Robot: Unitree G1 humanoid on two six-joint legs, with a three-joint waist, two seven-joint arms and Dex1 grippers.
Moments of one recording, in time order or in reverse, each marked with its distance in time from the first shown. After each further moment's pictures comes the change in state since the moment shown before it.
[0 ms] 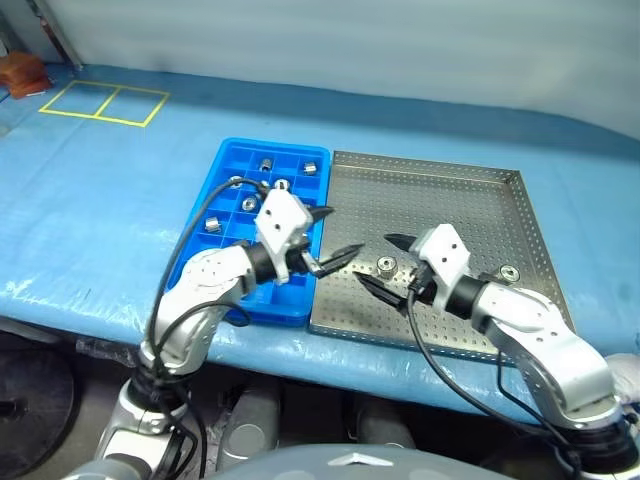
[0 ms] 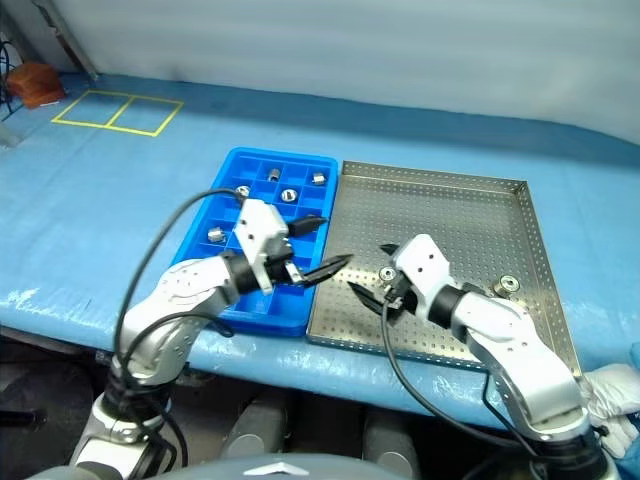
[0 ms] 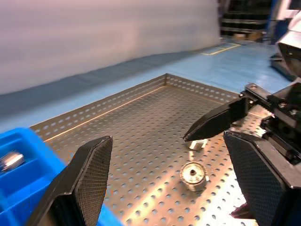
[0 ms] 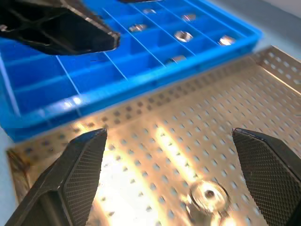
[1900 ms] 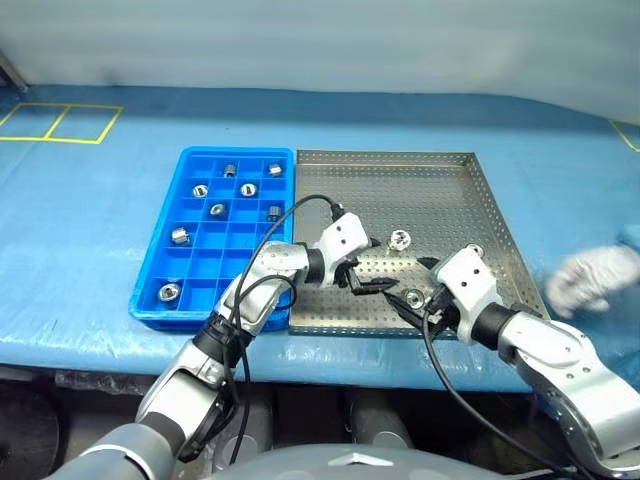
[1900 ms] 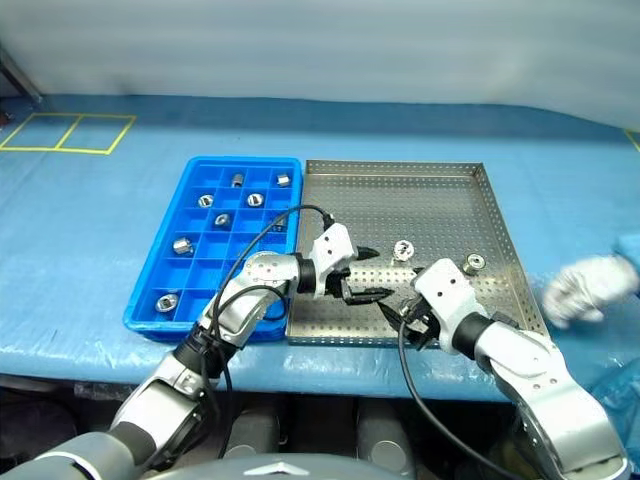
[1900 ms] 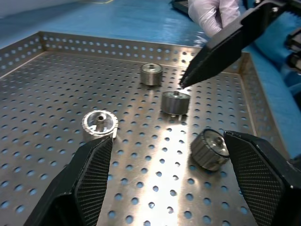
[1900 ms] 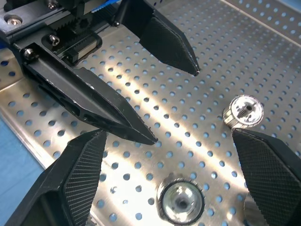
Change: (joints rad) left arm -0.189 -0.154 -0.199 0.511 0.178 -0.231 -0.244; right arm 0.203 -0.066 -0.081 -0.183 -0.002 0.147 -0.071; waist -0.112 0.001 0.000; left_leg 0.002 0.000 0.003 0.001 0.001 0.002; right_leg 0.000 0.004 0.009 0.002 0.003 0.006
